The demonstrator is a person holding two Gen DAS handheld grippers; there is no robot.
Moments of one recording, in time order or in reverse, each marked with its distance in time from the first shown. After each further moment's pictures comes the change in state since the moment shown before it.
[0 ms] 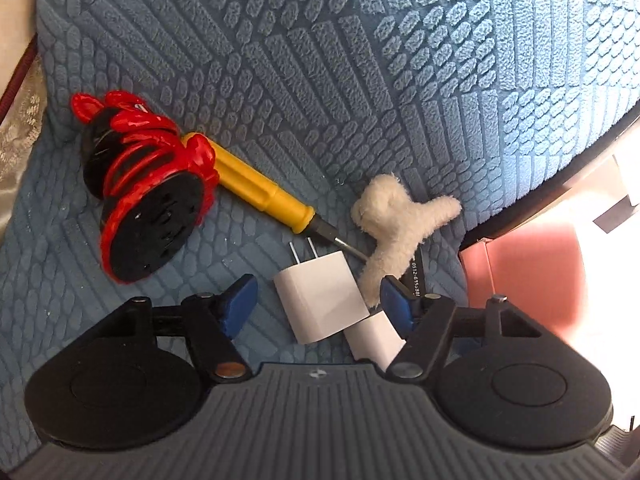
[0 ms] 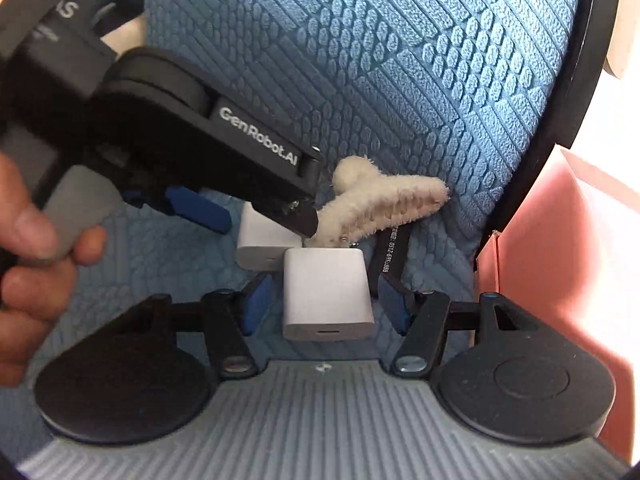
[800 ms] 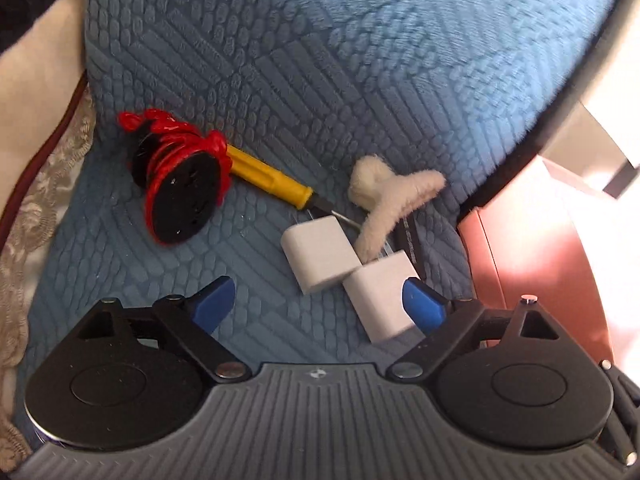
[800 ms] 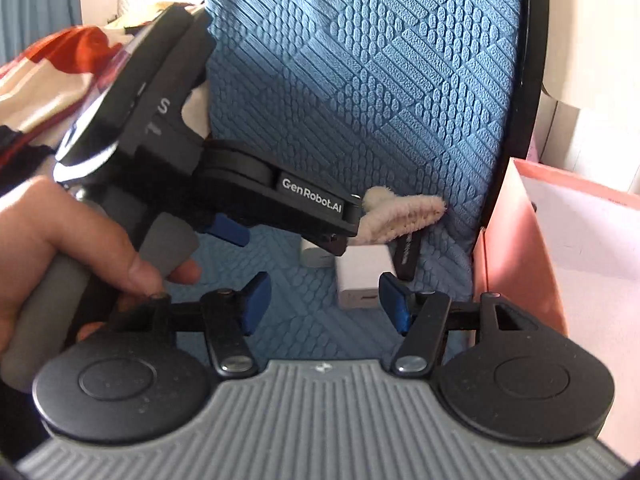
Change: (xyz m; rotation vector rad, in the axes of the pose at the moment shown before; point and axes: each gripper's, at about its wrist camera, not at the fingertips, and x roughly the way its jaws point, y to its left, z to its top) left arm -0.042 -0.022 -0.039 0.078 -0.091 0.112; right arm -0.085 0.012 -0.030 0.046 -0.158 0.067
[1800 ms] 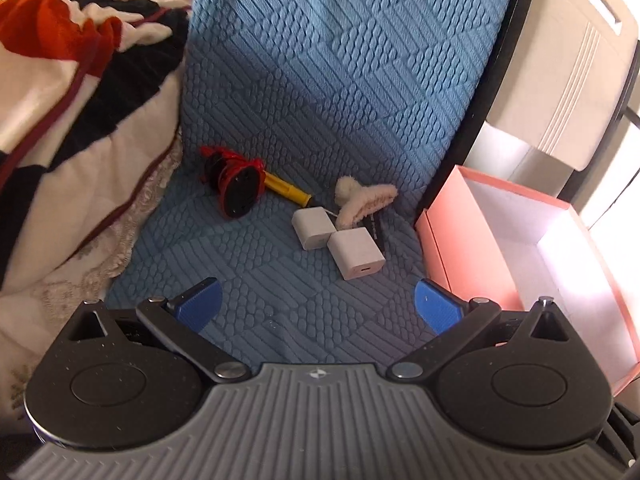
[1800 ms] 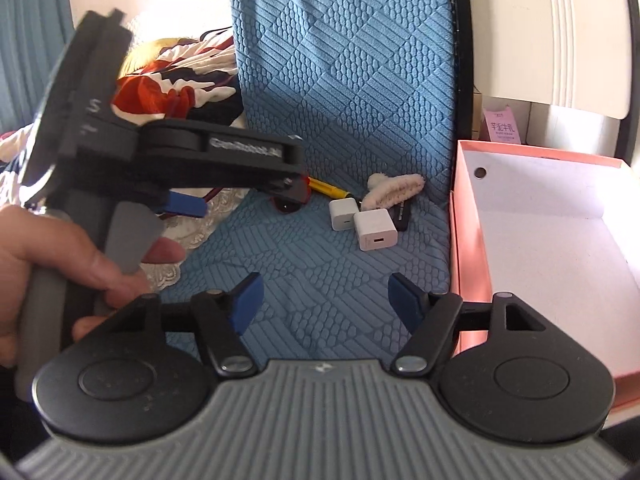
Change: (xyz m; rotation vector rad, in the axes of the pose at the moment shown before) left arm -0.147 -0.035 -0.092 0.033 -0.206 0.085; right arm -0.143 0.014 -0.044 0.135 -0.035 0.051
